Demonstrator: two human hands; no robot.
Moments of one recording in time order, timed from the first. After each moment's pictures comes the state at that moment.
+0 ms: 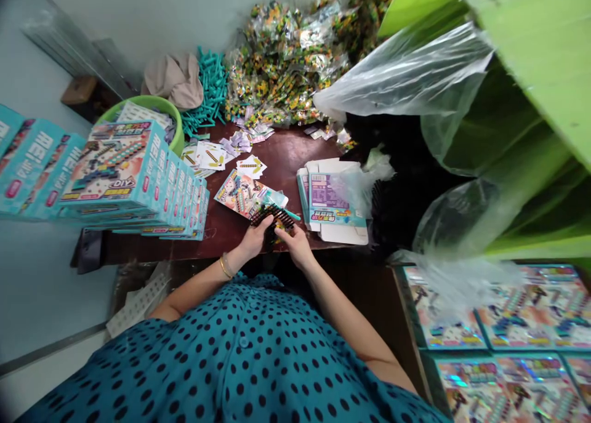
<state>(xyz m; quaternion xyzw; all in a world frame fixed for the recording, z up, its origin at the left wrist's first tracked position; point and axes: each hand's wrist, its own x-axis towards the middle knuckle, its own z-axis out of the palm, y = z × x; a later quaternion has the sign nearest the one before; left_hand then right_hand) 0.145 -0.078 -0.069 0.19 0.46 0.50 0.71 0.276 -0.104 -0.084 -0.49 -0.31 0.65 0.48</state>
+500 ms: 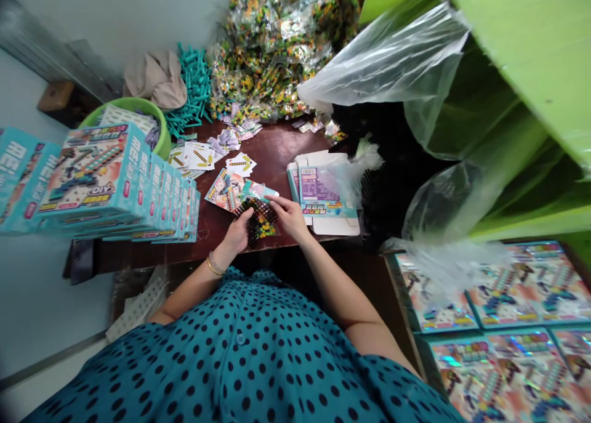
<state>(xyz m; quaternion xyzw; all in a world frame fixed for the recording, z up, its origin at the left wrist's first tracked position) 0.130 -0.067 -0.046 0.12 0.43 0.52 0.73 0.293 -0.047 -0.070 -0.51 -0.46 0.52 0.50</state>
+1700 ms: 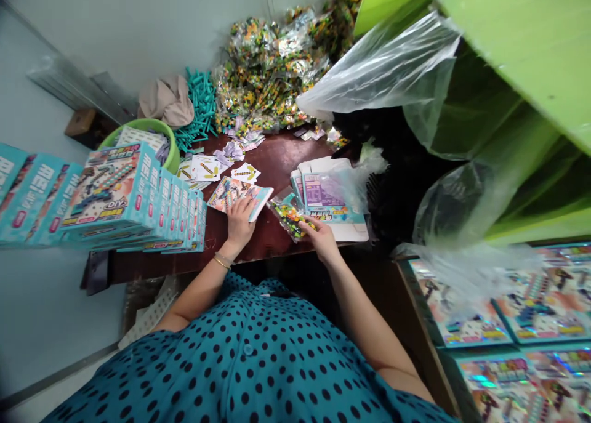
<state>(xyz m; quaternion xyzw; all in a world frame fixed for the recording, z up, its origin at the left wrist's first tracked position) 0.091 -0.027 -0.074 0.69 0.56 0.36 0.29 0.344 -0.089 -0.090 -0.57 -0.25 0.61 0.50</state>
